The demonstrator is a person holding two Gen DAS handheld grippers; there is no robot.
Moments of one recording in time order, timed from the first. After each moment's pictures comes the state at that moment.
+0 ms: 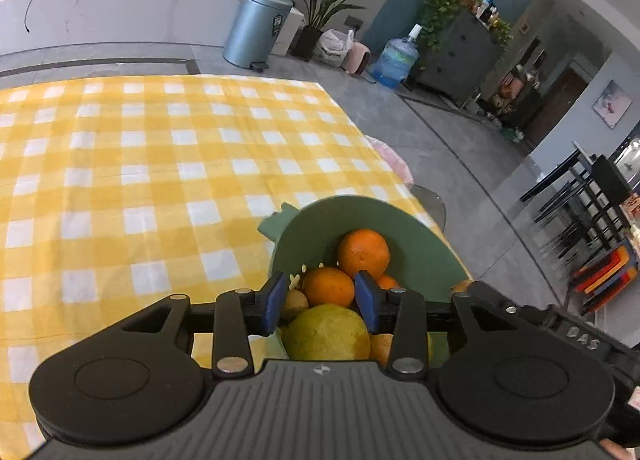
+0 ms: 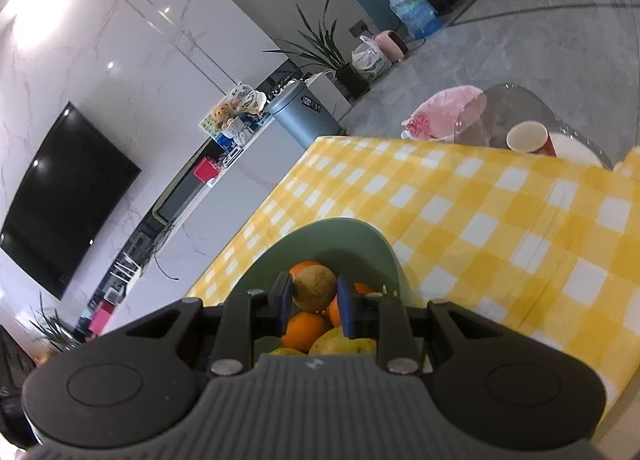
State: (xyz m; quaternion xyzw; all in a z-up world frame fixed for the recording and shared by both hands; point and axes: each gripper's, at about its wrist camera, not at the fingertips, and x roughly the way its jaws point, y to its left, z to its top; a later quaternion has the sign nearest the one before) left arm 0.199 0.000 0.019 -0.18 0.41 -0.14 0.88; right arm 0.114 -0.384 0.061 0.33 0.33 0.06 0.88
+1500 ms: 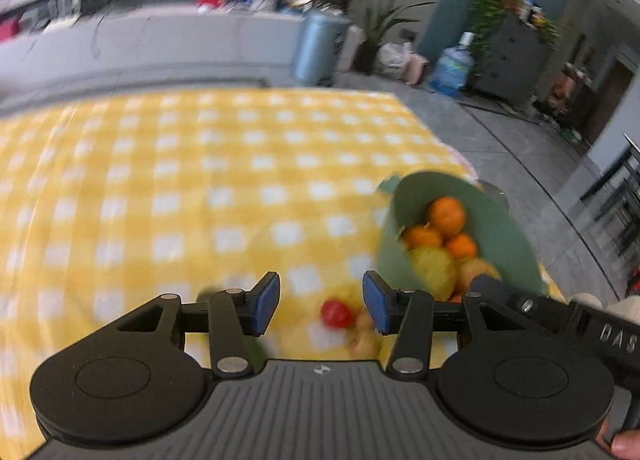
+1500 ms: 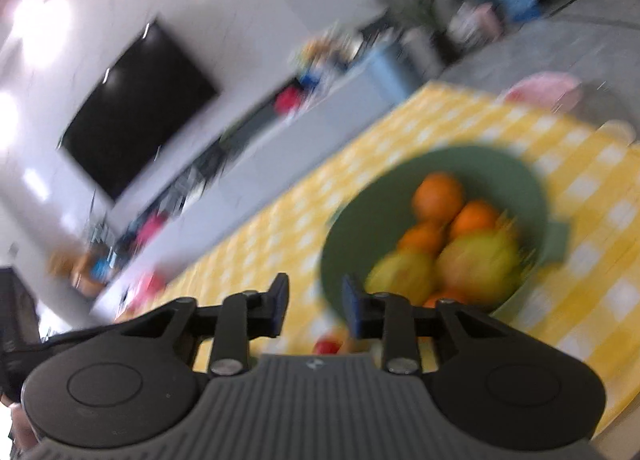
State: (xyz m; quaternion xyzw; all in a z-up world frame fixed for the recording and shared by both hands) left arm 0.111 0.051 0.031 -0.13 0.41 -0.03 0.90; right arm 0.078 -0.305 0.086 0.26 0.38 0.22 0.86
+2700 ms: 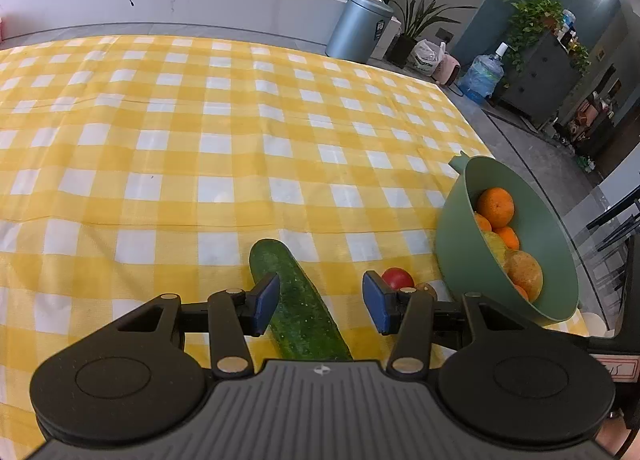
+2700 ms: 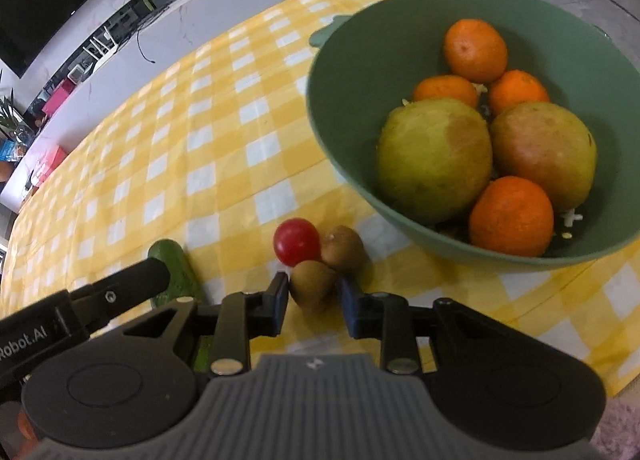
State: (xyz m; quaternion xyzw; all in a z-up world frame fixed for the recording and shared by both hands) left arm 0.102 0.092 -0.004 -0.19 0.43 -0.01 0.88; right arm 0.121 -0.206 0.019 0.11 0.55 0.13 0.82
